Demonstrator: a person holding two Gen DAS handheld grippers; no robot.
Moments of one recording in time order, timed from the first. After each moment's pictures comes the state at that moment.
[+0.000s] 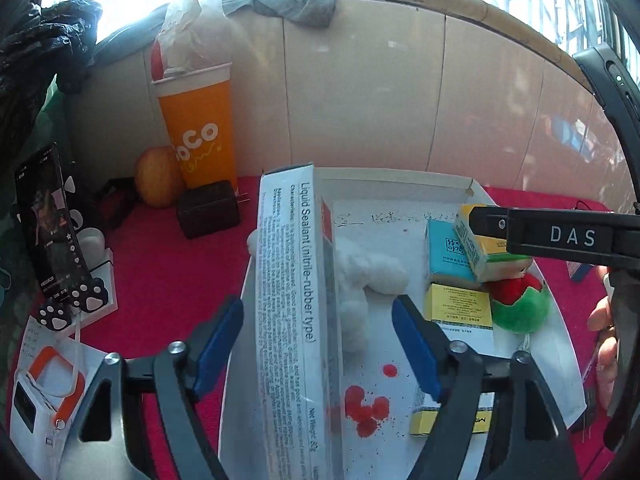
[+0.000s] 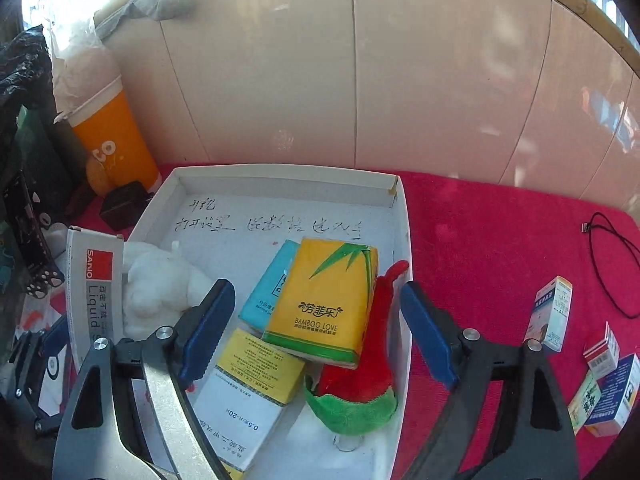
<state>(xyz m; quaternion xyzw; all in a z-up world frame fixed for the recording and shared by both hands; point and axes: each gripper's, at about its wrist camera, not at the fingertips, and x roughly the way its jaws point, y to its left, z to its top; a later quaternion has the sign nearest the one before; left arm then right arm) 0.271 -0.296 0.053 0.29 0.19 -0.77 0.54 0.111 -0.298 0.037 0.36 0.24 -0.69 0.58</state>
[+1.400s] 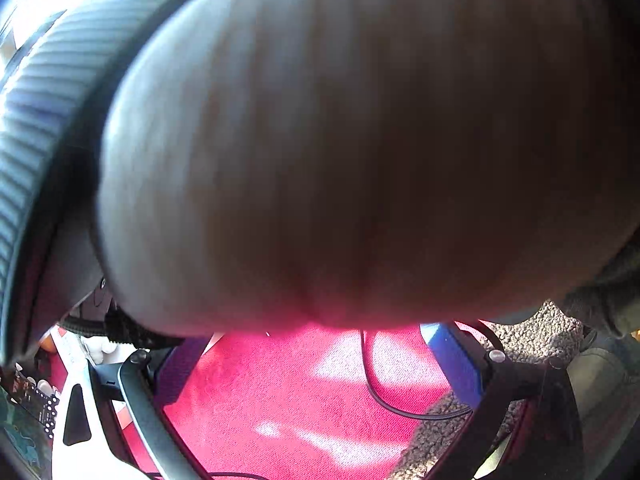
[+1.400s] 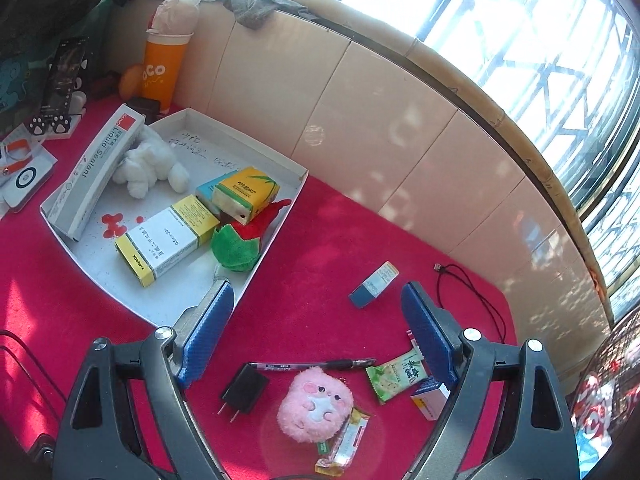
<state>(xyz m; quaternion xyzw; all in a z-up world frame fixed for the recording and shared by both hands) 0.102 -0.016 0.088 0.42 -0.05 -0.88 0.24 0.122 -0.132 0.095 0.14 0.40 -0.73 0.54</state>
